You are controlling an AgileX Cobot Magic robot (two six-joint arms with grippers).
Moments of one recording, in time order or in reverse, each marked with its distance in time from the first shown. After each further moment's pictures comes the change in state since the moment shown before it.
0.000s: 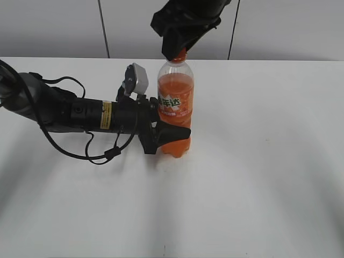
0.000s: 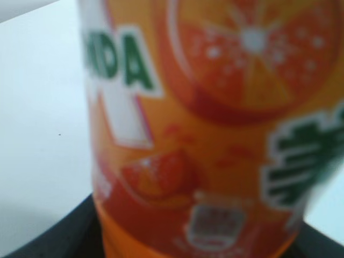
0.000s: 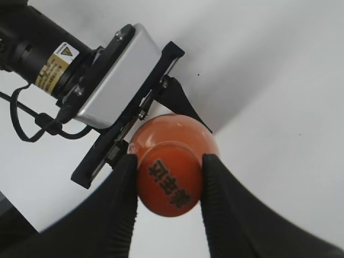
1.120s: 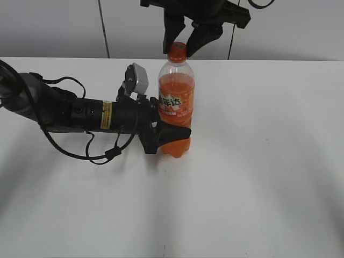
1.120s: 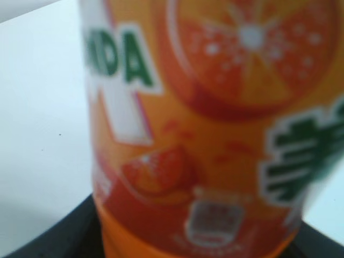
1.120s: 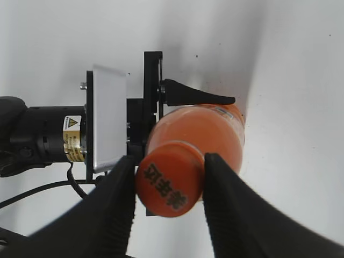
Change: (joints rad) left arm 0.000 0.000 0.000 -0.004 -0.003 0.001; right arm 0.000 -0.002 0.000 -0.004 0.000 0.722
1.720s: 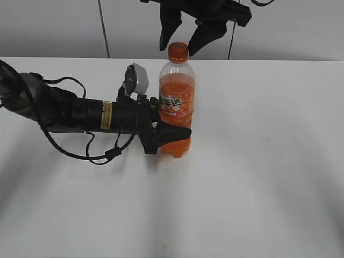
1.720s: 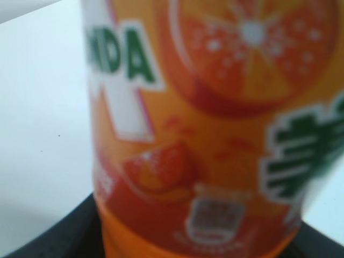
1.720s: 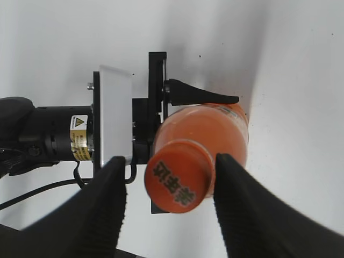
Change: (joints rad) left arm 0.000 0.000 0.000 0.000 -0.001 0.000; right arm 0.000 -0.012 0.000 0.001 0.000 0.012
